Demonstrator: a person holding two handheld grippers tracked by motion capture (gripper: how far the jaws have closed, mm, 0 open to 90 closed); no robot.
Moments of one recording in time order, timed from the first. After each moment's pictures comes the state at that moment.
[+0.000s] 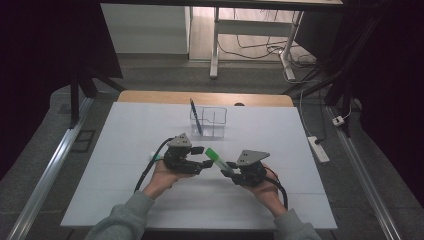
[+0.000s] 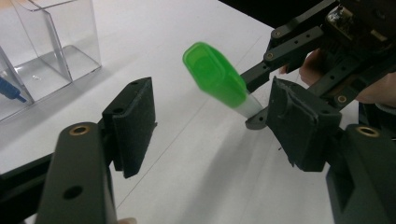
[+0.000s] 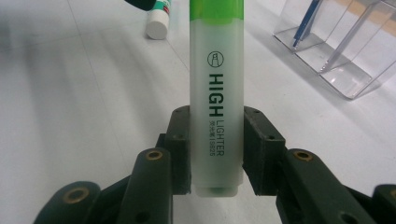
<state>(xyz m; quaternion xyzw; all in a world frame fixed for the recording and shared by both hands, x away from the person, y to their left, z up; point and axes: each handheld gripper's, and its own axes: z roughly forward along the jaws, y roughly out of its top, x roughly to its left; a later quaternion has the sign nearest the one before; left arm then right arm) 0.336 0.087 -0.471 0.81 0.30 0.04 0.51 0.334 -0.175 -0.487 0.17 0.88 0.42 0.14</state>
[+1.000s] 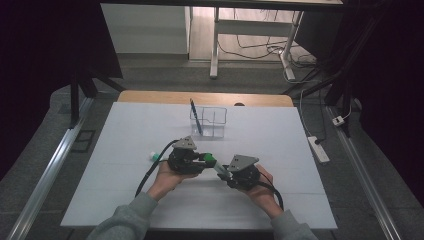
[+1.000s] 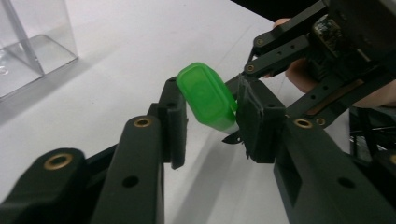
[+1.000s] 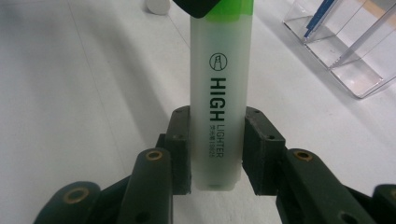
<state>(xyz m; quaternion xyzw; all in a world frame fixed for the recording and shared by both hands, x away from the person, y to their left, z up) 0.337 0.077 -0.478 0.82 0.29 0.02 0.50 0.328 -0.158 -0.499 0.15 0.90 0.38 0.17</state>
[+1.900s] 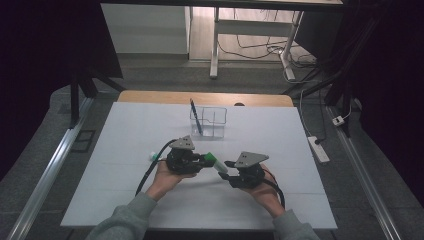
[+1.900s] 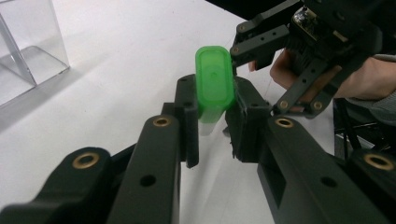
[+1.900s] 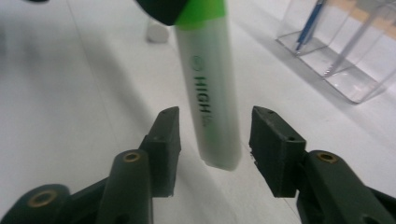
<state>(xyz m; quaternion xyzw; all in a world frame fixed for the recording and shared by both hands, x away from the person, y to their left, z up) 0.334 0.082 -0.471 0.82 0.27 0.01 0.51 0.332 -0.172 -0.494 0.18 0.87 0.43 0.14</state>
